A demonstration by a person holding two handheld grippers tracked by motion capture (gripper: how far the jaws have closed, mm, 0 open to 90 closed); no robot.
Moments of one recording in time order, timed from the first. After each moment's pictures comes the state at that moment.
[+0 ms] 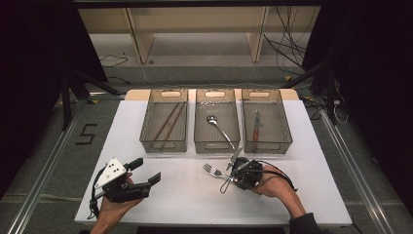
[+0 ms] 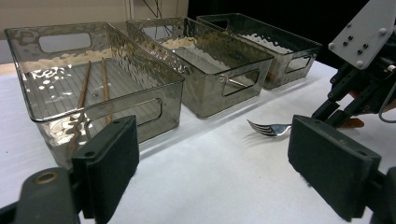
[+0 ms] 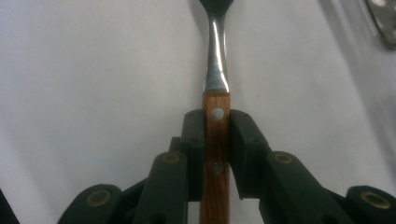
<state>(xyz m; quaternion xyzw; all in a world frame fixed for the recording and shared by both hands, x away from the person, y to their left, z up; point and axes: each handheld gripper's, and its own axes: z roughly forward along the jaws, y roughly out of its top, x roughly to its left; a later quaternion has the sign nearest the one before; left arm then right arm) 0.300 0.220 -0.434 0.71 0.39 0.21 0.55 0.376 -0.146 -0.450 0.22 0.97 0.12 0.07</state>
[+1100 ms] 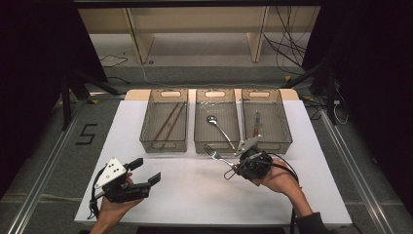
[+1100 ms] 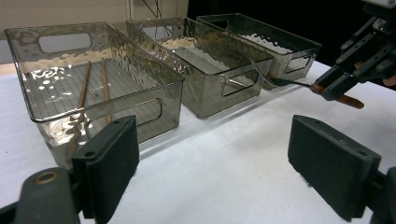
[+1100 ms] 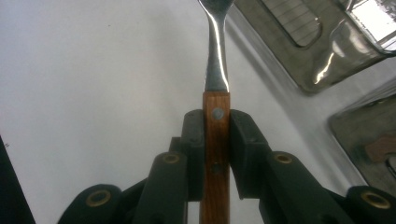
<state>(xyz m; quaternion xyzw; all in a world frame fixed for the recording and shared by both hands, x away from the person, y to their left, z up) 0.300 0.220 -0.434 0.71 0.39 0.21 0.55 0.378 -0.166 -0.413 0.26 0.93 0.24 0.09</state>
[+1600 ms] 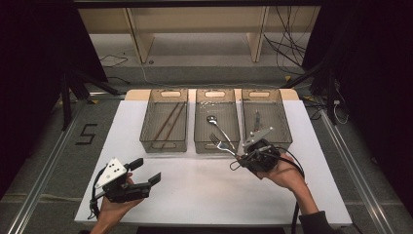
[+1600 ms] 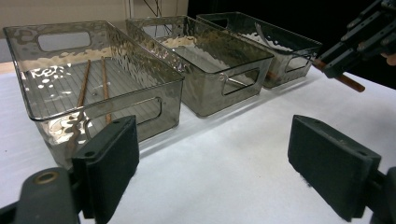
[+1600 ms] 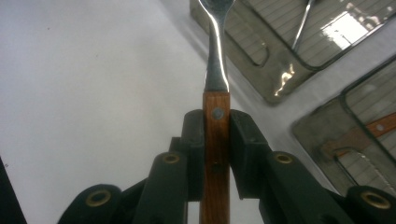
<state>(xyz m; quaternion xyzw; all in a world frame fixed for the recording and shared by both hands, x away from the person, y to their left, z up) 0.300 0.220 -0.435 0.71 0.39 0.21 0.55 0.386 -0.183 -0.395 0.29 0.91 0.28 0.11</state>
